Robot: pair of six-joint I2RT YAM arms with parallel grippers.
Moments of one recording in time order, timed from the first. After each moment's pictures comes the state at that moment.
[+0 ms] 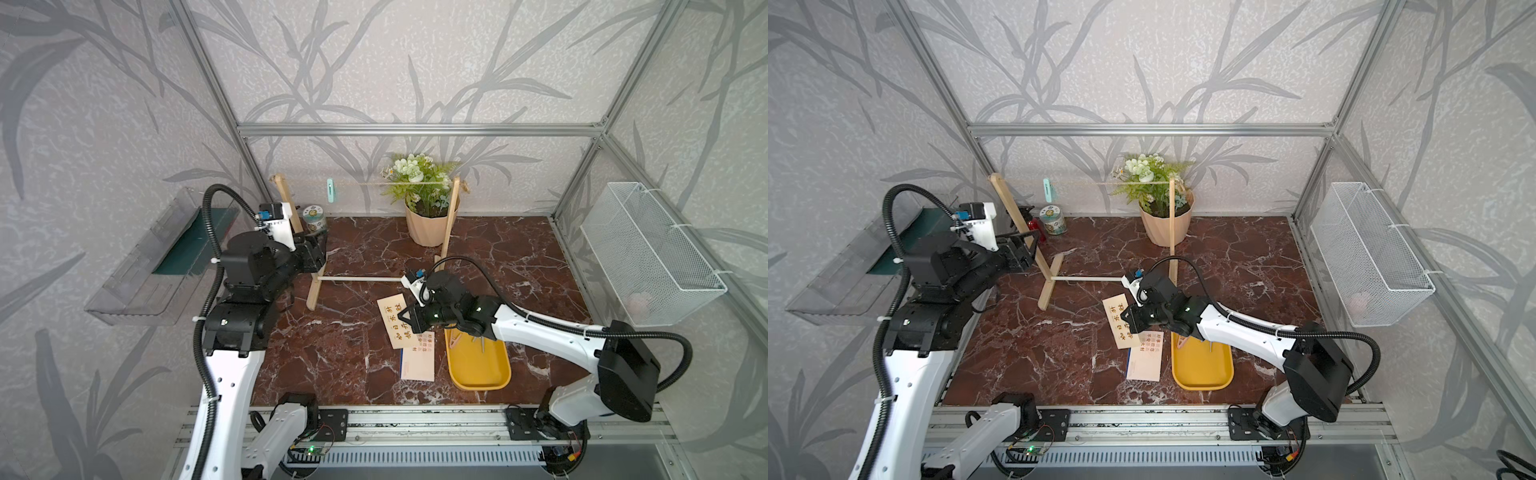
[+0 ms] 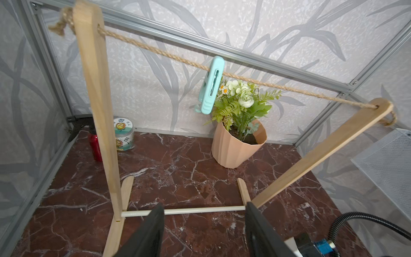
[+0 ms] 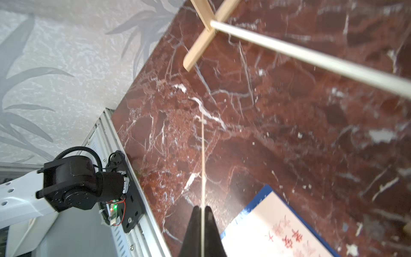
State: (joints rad) left arm -0.11 0.93 1.28 -0.60 0.13 -0.24; right arm 0.92 1.51 1.00 -0.20 -0.31 0.53
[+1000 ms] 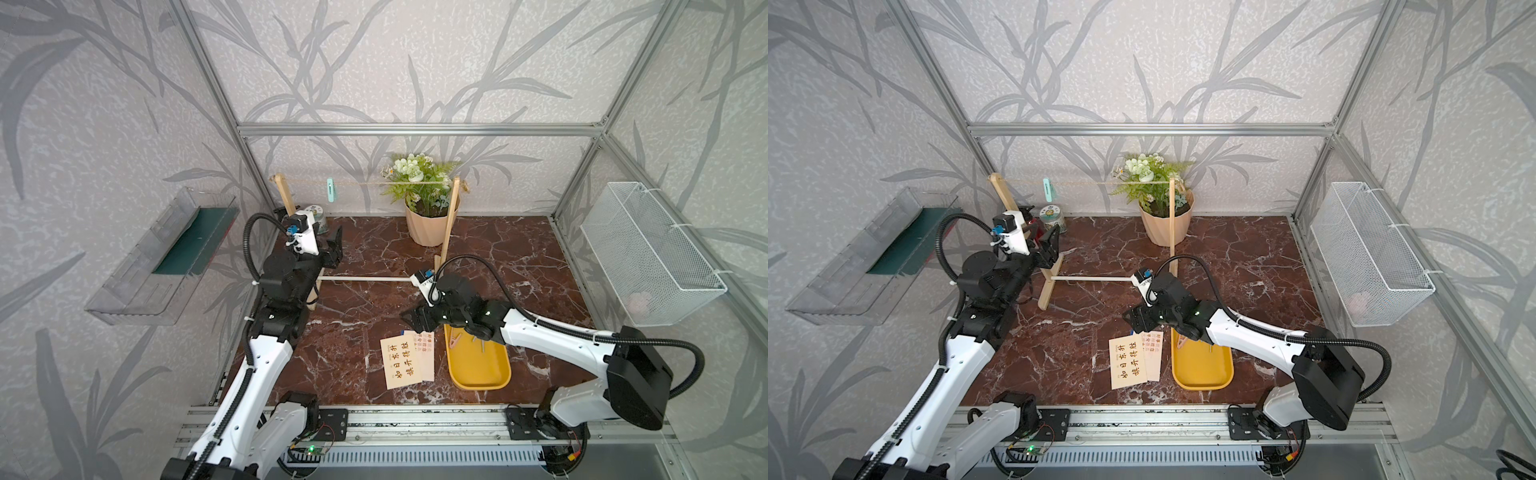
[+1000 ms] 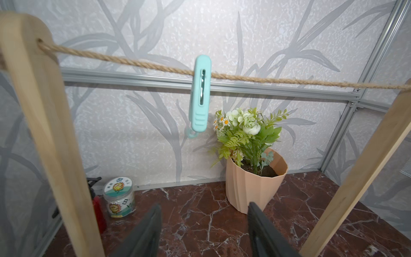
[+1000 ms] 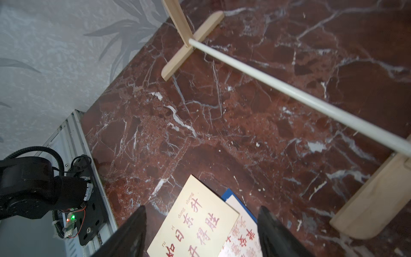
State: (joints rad) left arm -0.12 0.89 0.82 0.16 0.11 -0.11; right arm 0.86 1.44 0.93 -0.07 -0.21 0.35
